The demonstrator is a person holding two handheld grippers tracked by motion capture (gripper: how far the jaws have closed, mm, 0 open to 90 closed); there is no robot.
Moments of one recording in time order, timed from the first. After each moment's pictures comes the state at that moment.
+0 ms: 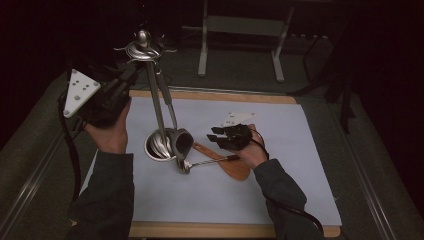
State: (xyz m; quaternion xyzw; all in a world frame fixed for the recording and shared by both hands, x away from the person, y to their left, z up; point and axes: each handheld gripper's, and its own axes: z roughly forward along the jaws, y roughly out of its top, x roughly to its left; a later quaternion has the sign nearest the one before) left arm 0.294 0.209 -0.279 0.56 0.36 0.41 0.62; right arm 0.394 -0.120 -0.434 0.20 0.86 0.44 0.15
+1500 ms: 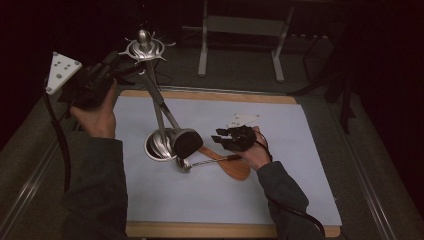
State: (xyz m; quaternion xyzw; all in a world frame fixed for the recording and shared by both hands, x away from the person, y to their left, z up) left arm 0.323 0.242 -0.270 0.54 0.40 0.42 0.61; right arm 0.397 -0.133 -0.444 0.22 0.86 0.44 0.14
